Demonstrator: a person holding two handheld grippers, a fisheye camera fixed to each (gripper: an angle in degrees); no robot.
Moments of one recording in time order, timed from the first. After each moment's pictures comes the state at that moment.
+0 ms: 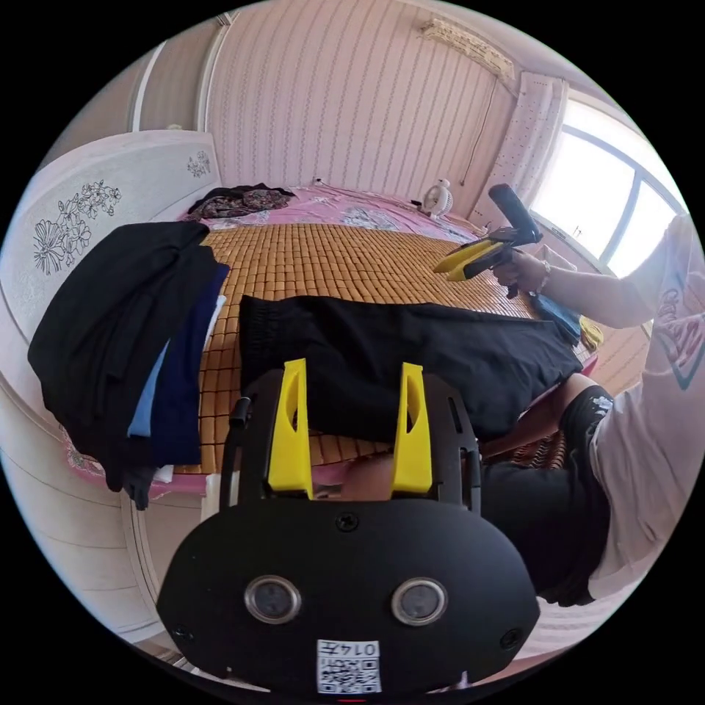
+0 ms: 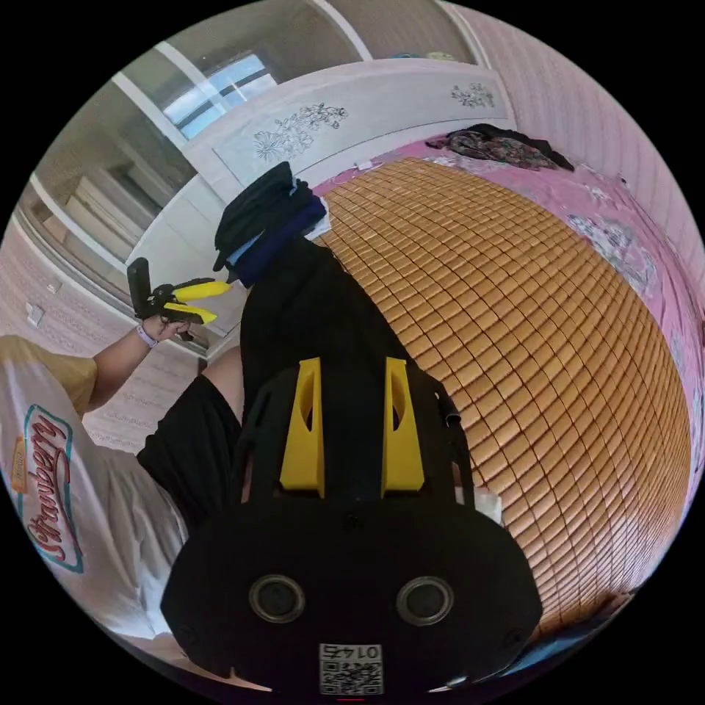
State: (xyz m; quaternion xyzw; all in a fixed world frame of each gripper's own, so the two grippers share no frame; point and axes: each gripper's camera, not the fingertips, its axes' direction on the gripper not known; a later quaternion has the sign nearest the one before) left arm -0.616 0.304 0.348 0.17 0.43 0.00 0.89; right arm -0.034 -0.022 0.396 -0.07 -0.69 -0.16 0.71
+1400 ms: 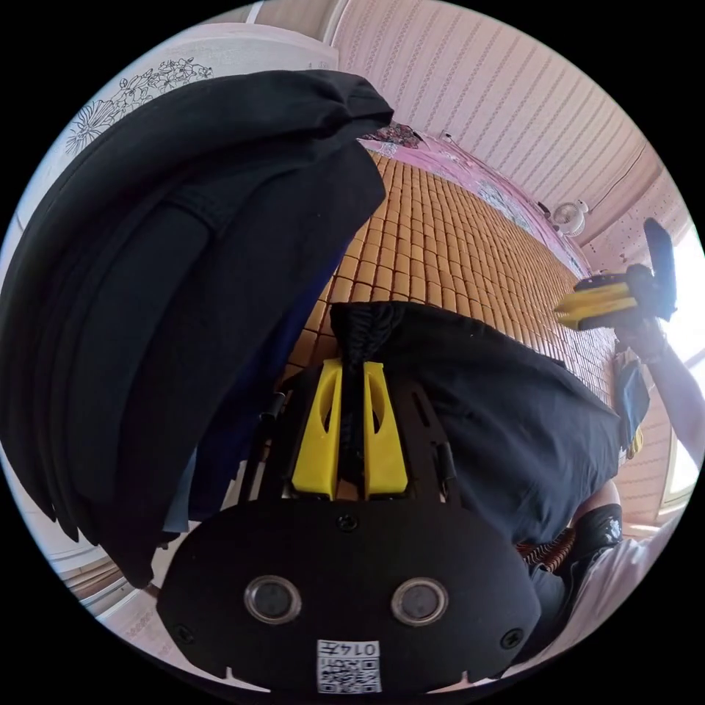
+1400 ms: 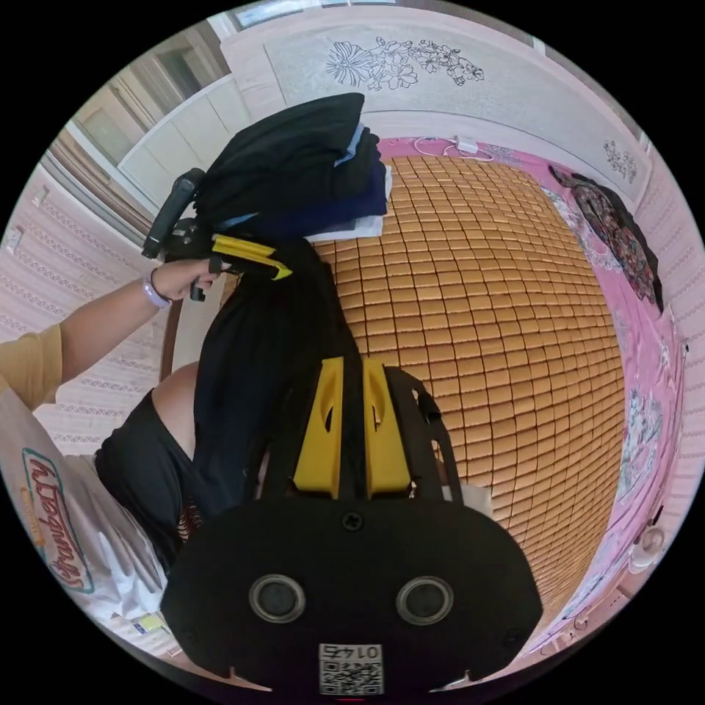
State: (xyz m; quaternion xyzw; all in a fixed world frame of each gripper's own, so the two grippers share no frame) left arm -0.655 0.163 0.447 -0.02 0.39 -0.12 0.91; right arm -0.367 -0.144 0.379 -0.07 -0.60 -0.34 0.72
